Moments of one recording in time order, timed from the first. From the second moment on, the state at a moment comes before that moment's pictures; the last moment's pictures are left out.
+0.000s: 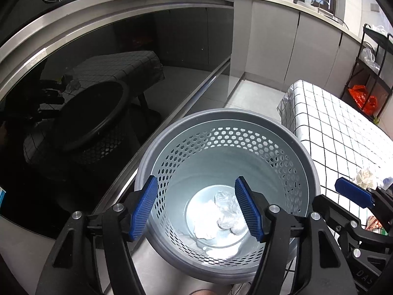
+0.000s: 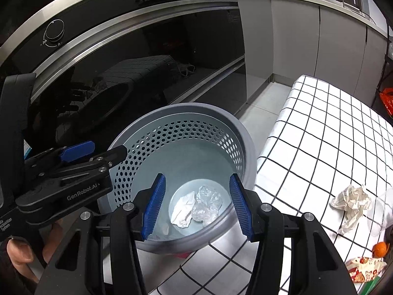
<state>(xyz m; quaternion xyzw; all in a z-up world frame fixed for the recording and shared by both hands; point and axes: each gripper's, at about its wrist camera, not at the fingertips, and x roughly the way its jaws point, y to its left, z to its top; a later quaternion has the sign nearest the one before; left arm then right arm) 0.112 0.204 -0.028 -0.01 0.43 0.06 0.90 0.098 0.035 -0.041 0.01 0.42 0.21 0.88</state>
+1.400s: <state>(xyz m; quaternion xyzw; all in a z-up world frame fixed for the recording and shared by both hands) 0.001 -0.002 -0.022 0.05 0.41 -0.12 0.90 -0.082 -0.272 -0.059 0.00 0.43 0.04 0.90</state>
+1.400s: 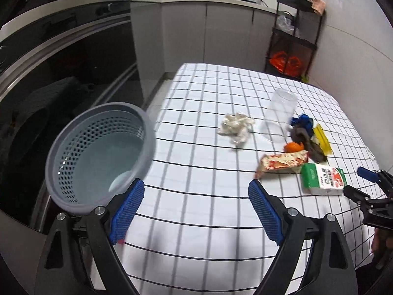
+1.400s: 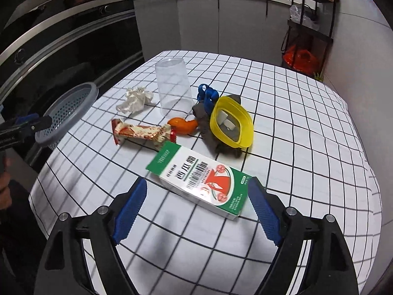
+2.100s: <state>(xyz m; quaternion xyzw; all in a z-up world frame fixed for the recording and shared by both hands) -0.002 -0.049 -0.048 0.06 0.44 -0.13 0.88 -0.040 -0.279 -0.088 -0.10 0.47 0.17 0.86</state>
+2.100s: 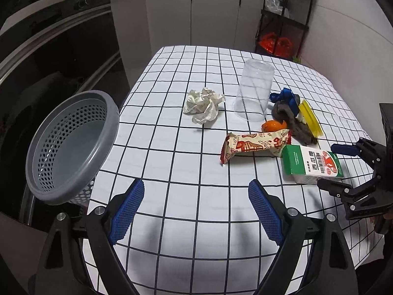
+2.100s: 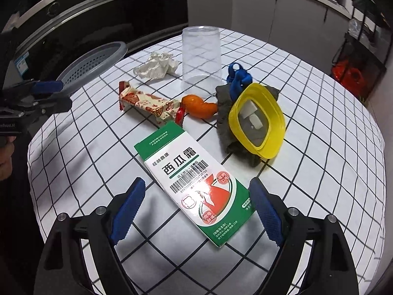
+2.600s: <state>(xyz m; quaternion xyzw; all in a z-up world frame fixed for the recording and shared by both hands) 0.003 -0.050 -0.055 0.06 0.45 -0.12 0.88 -0.023 -0.263 -0.104 -0.11 0.49 0.18 0.85</state>
